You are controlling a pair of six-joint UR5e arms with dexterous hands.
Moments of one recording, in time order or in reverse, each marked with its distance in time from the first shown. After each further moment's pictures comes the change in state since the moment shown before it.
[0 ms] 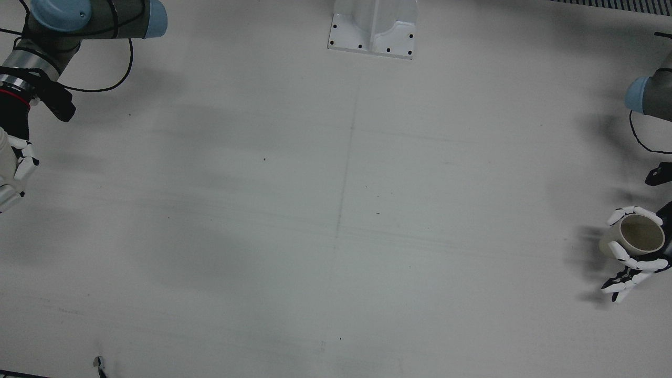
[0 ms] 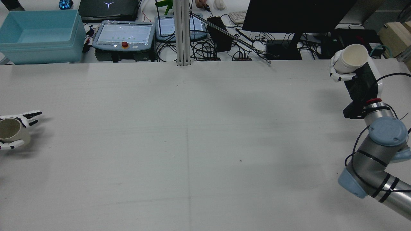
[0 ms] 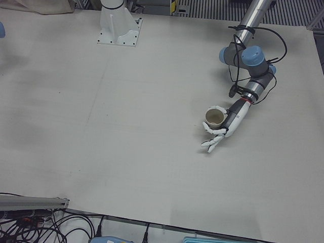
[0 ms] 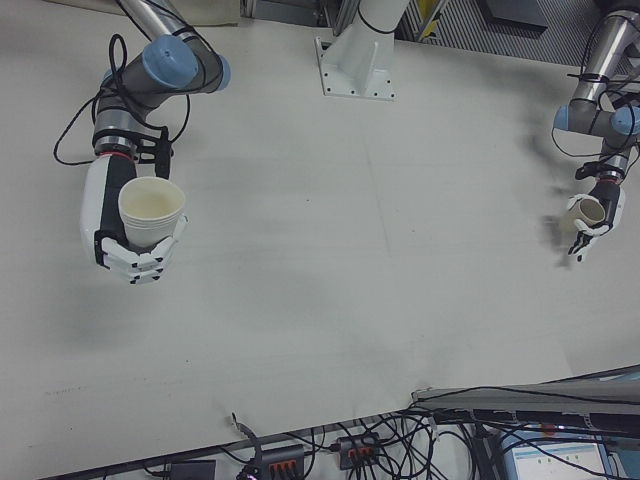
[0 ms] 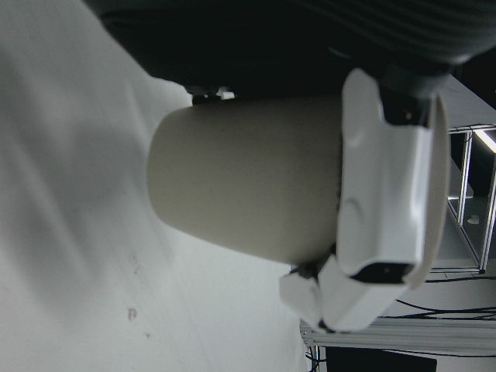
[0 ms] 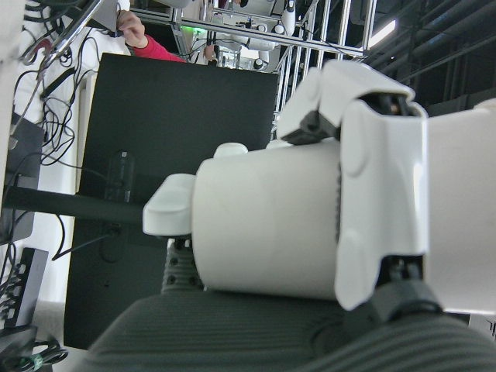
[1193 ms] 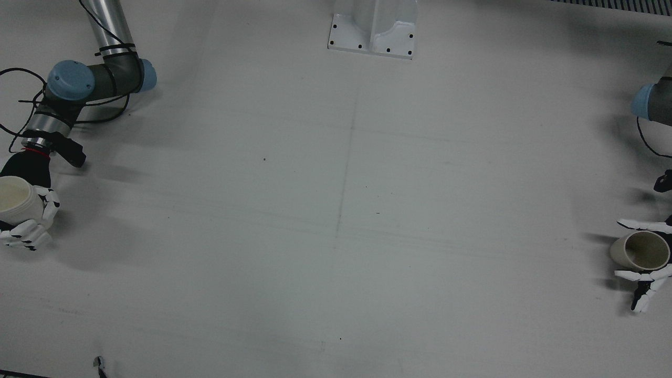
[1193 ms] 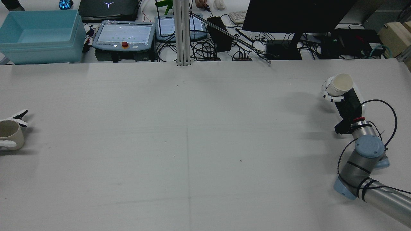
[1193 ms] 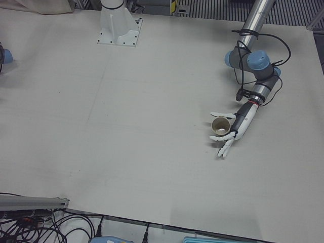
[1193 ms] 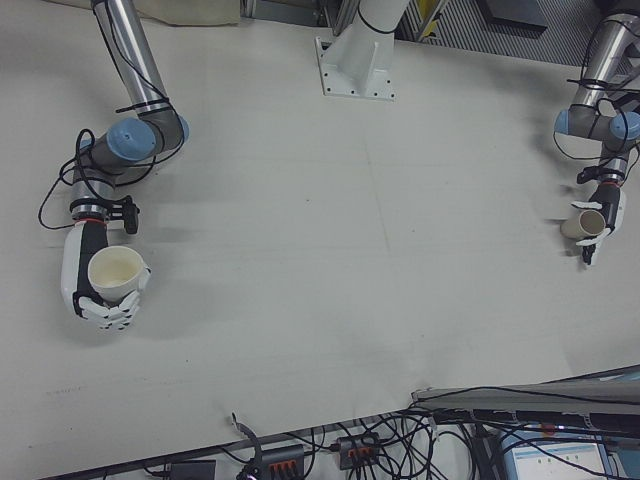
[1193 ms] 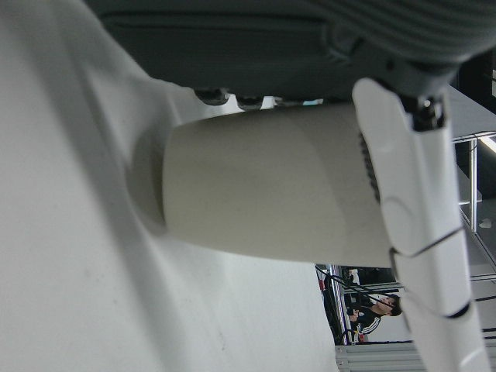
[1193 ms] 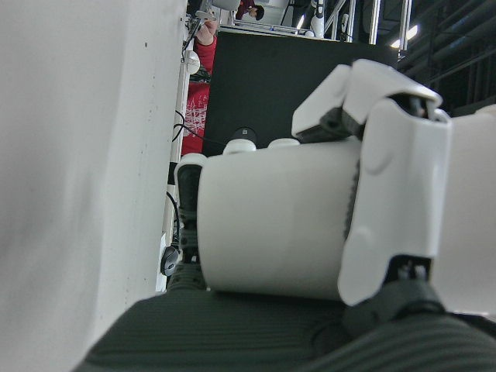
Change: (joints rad) left arm 0.001 0.000 0.099 -0.061 -0.039 0.068; right arm -0.061 0.126 -0.602 0.498 0.014 0.012
